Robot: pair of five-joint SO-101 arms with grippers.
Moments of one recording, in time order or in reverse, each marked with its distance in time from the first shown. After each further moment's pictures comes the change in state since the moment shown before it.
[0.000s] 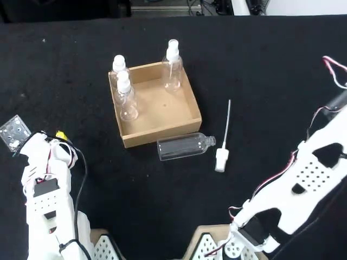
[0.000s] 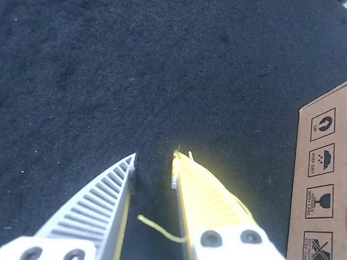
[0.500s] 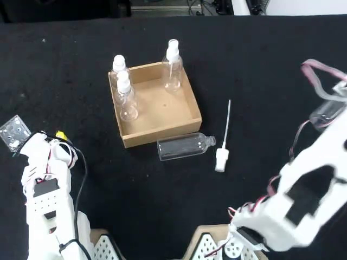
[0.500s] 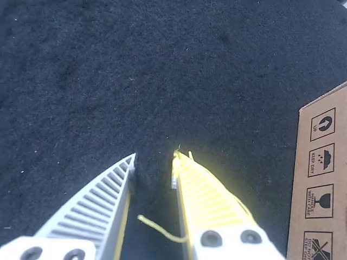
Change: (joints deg) left arm 0.0 0.0 0.0 0.0 0.0; right arm -4.2 -51.3 66.7 -15.7 0.1
